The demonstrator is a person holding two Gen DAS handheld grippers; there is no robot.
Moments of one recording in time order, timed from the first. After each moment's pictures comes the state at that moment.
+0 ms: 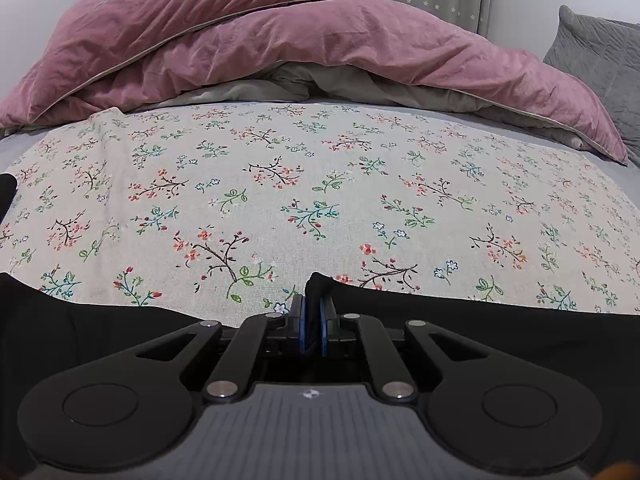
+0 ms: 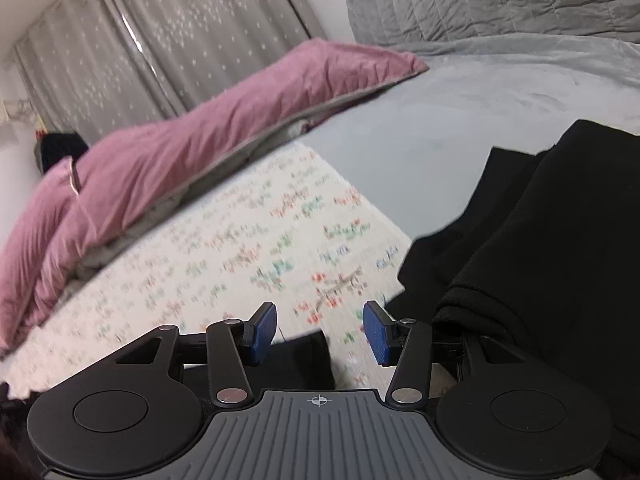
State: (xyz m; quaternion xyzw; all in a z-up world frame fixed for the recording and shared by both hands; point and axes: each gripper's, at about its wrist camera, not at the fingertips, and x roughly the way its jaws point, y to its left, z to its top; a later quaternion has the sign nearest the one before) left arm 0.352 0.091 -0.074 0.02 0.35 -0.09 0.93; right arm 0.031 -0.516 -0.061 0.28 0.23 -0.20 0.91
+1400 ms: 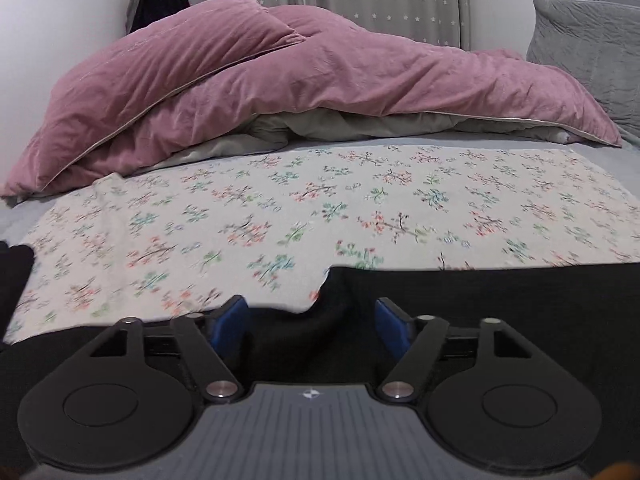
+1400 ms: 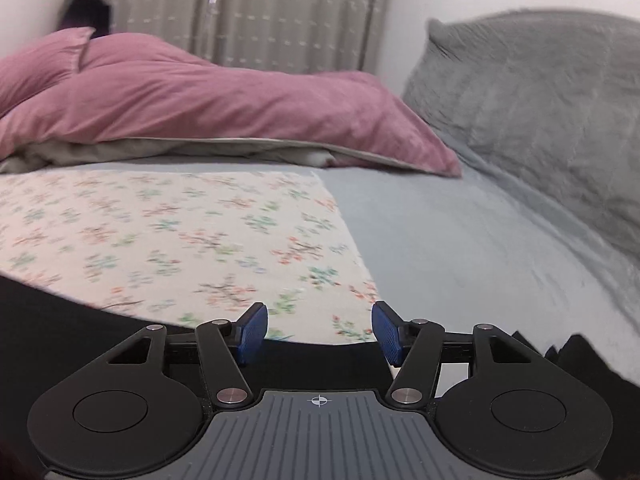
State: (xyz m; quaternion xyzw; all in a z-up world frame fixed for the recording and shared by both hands) left arm 0.311 0.055 -0.034 0.08 0.31 -0.07 0.95; right arm 0.125 -0.449 -0.012 -0.02 0.29 -0.24 0.93
